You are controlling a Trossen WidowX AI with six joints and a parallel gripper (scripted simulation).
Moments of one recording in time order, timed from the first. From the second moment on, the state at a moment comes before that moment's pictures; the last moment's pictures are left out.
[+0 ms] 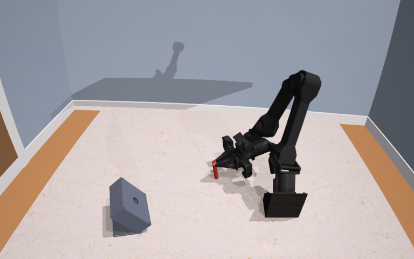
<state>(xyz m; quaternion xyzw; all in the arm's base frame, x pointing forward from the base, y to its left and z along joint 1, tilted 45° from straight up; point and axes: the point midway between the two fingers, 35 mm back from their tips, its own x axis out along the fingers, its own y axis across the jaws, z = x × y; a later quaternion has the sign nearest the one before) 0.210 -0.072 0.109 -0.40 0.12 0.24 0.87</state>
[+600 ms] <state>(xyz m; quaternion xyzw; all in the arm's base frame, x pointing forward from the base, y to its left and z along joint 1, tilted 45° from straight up) 0.208 -0.074 0.108 -0.40 0.12 0.24 0.88</state>
